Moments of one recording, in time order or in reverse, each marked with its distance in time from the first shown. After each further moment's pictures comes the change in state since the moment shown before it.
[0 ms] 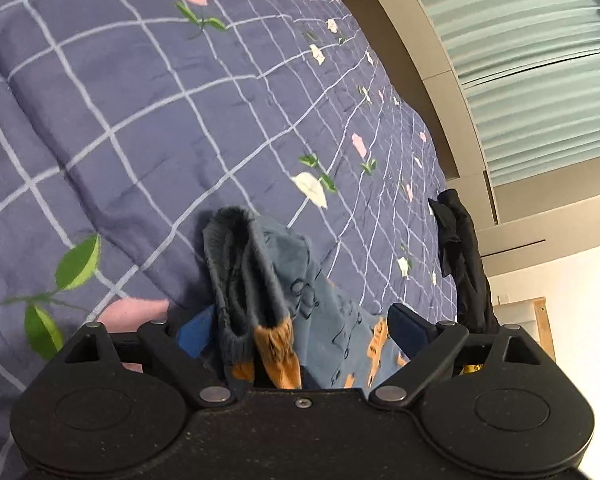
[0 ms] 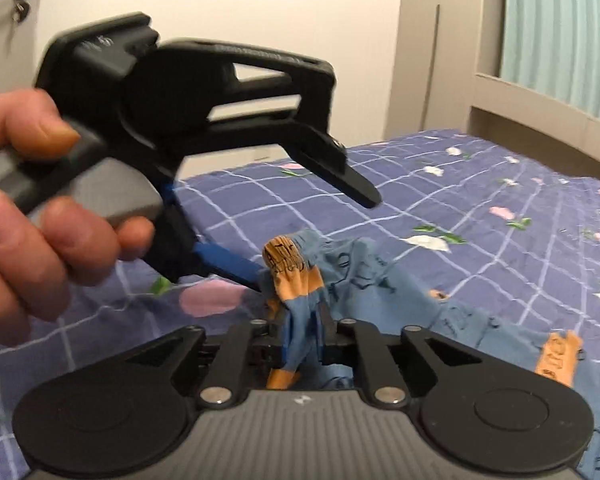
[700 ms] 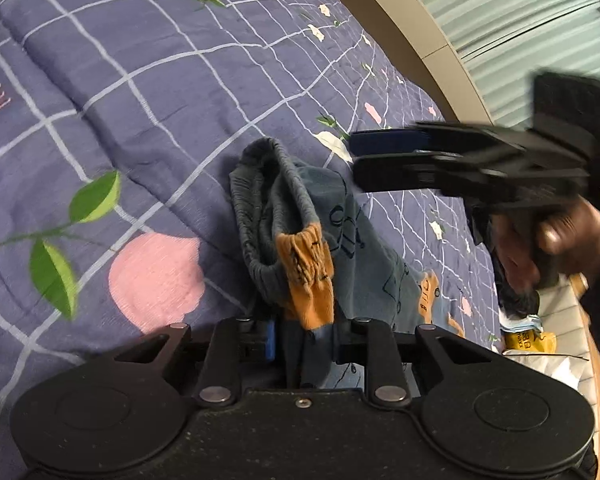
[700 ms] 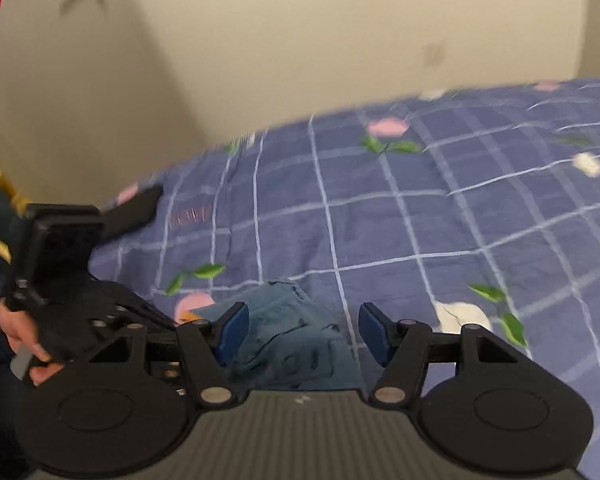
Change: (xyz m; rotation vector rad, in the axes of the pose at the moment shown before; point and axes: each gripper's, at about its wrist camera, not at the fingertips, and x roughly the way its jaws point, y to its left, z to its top) left arm 0.012 0.016 -0.039 0.135 -0.016 0.073; right arm 0.108 -0.110 0.136 -0.248 0.494 0.635
